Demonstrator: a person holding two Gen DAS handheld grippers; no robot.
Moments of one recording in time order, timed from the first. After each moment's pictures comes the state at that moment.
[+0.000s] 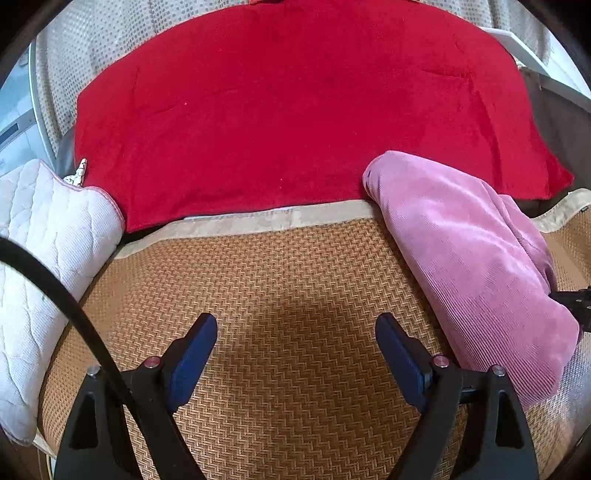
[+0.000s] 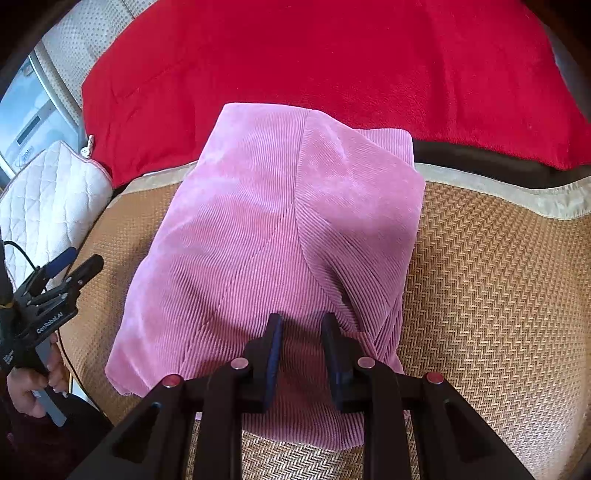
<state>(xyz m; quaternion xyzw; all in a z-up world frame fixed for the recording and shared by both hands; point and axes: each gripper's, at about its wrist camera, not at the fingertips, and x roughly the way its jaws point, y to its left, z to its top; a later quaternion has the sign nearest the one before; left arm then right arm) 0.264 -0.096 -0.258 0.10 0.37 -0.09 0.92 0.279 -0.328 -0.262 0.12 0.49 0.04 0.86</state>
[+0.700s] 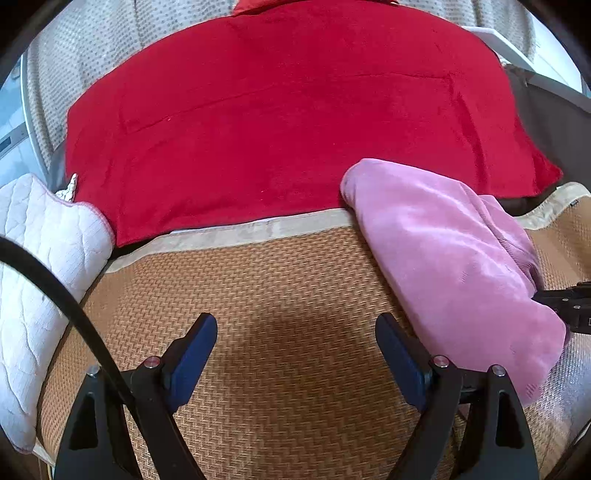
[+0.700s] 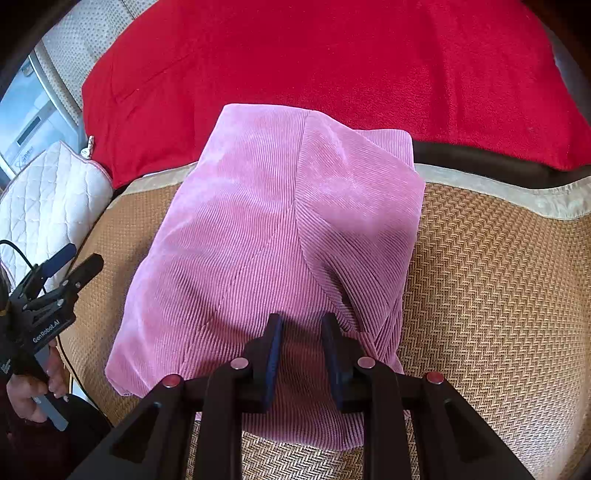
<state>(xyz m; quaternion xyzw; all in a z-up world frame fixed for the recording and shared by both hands) 0.250 -0.119 -0.250 0.12 0.36 -0.11 0.92 0.278 -0.329 -0.262 0.12 0.49 0.04 0.86</state>
